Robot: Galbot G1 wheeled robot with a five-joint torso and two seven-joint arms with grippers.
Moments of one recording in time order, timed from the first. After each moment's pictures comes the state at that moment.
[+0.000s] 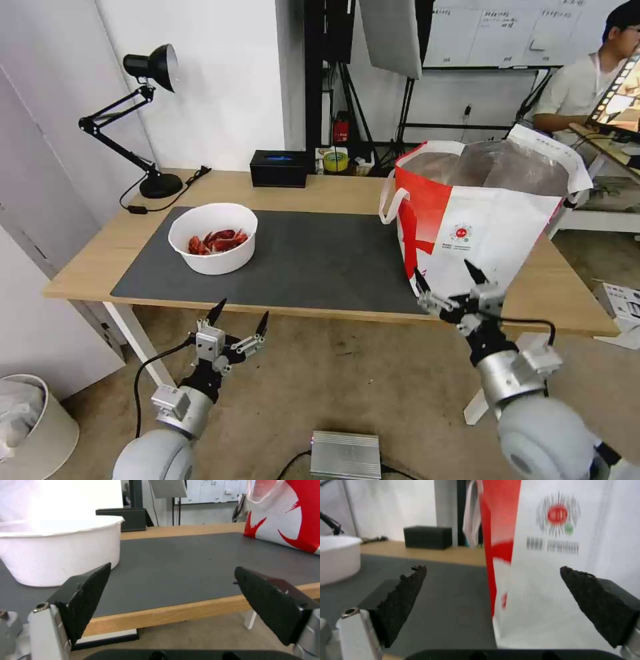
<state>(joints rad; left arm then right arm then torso) 1.57 -1.22 -0.47 -2.07 -0.24 -0.09 0.09 -1.52 0.76 0.31 2.22 0.52 0.11 0.44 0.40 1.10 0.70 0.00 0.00</state>
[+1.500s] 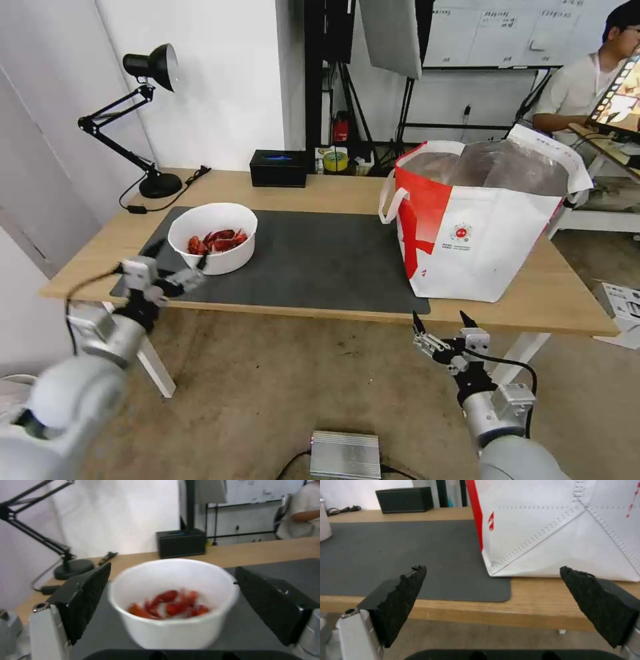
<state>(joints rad) 1.35 -0.74 -0.65 -2.01 -0.74 0.09 -0.06 -1.57 0.85 0.25 2.17 0.54 0.08 0.51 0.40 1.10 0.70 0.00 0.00</state>
